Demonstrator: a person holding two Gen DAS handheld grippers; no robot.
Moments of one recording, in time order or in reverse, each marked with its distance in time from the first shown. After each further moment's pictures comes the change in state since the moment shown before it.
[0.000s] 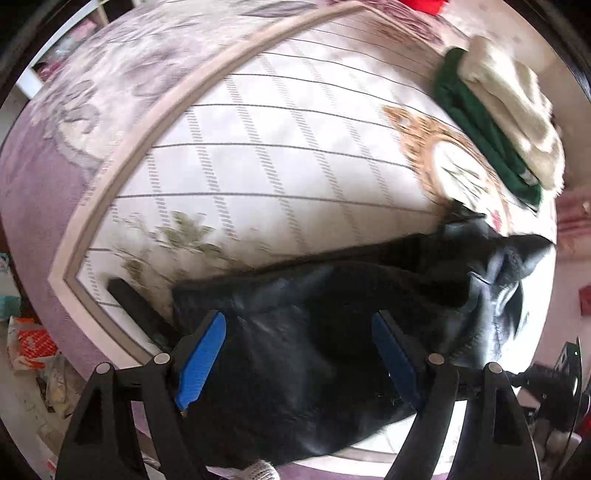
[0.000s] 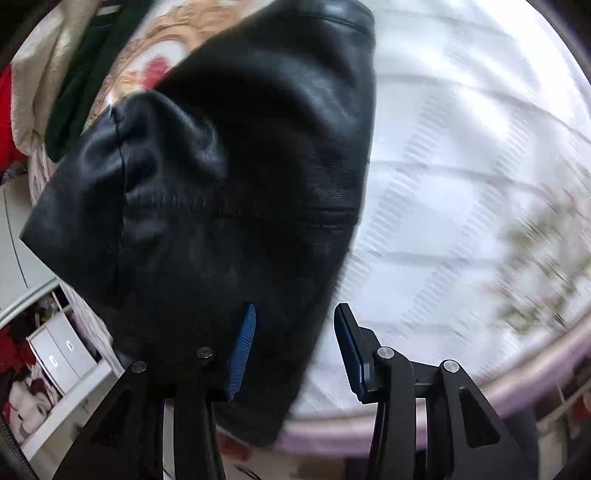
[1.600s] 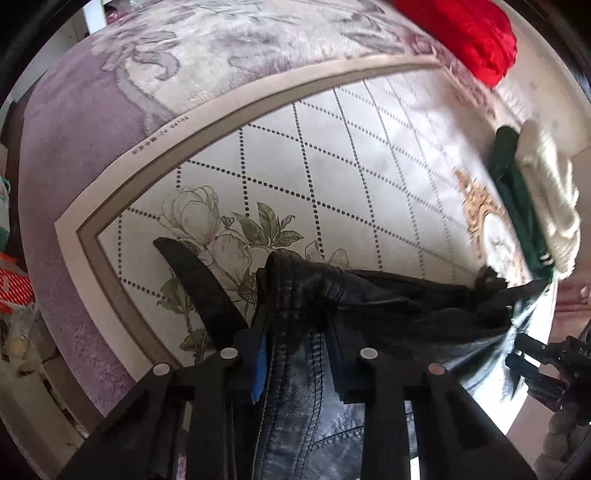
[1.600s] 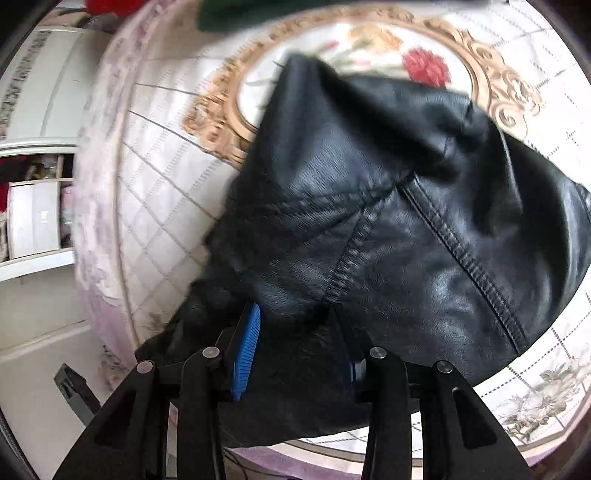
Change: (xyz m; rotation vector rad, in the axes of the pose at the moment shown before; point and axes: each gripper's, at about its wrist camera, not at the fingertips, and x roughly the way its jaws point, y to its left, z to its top) left arm 0.011 0.100 -0.009 -0.299 -0.143 -0.044; right arm 0.049 0.190 -0.038 -0.590 -0.051 -0.025
